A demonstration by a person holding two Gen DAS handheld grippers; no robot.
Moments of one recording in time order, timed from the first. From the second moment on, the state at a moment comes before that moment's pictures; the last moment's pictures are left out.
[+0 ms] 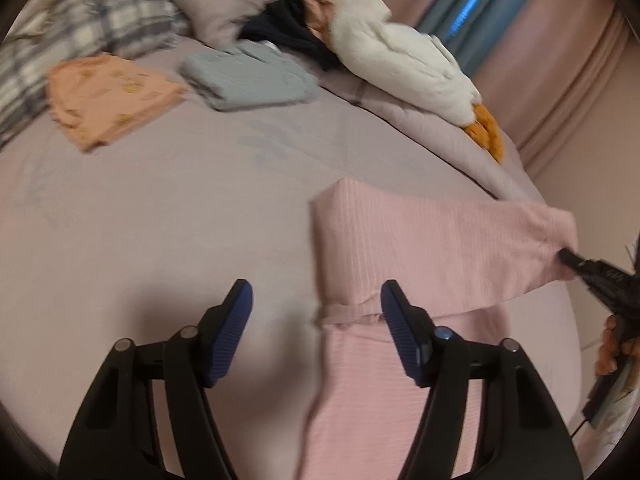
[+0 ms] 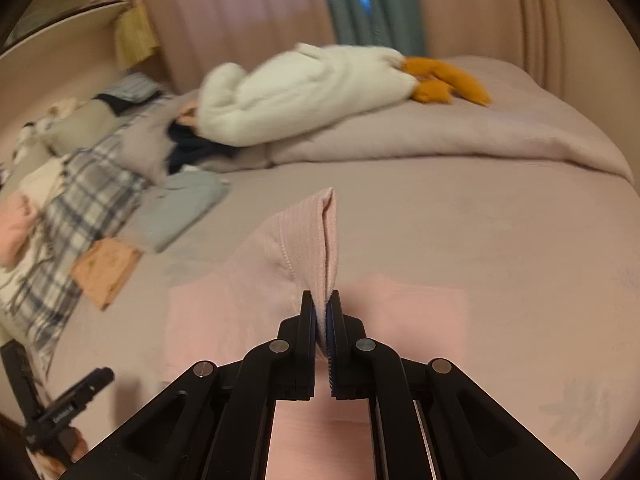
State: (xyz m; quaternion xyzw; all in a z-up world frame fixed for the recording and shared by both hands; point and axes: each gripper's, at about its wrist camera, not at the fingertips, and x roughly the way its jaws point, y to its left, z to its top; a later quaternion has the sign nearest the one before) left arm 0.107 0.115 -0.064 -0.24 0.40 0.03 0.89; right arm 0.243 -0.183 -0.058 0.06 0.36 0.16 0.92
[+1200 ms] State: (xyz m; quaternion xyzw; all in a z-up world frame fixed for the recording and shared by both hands) left arm 0.171 0.070 -0.144 -0.17 0.49 0.01 0.85; right arm 0.289 -0.238 -0.190 0.04 0.46 0.03 0.89
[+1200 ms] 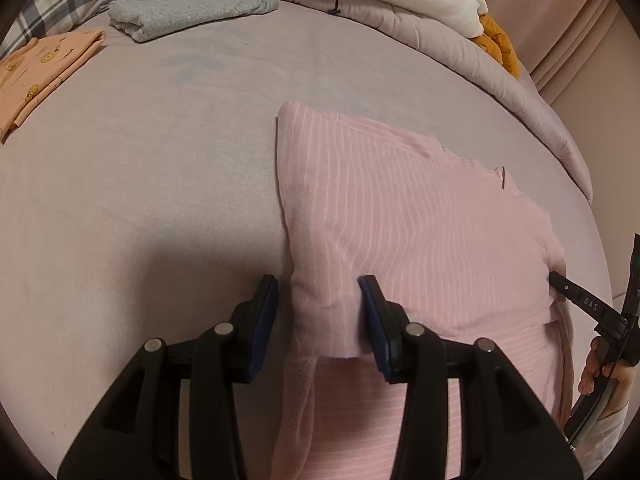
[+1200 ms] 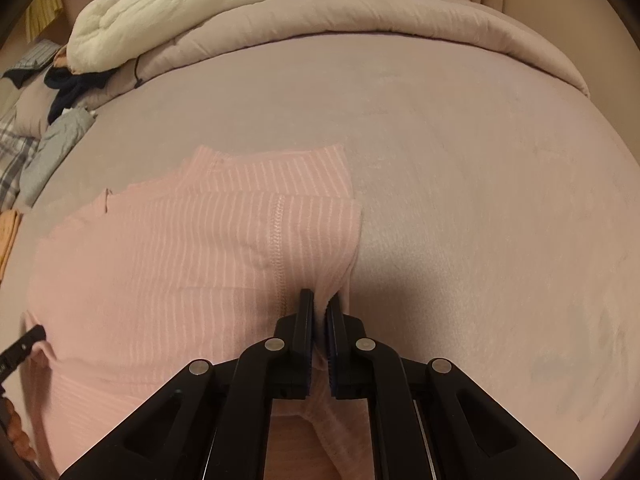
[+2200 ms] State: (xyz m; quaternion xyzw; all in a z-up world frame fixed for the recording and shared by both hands) left arm 0.017 0.068 -0.108 -0.23 0.49 -0.03 0.84; right arm 0.136 -0.290 -0.130 0.07 0.37 0.13 0.92
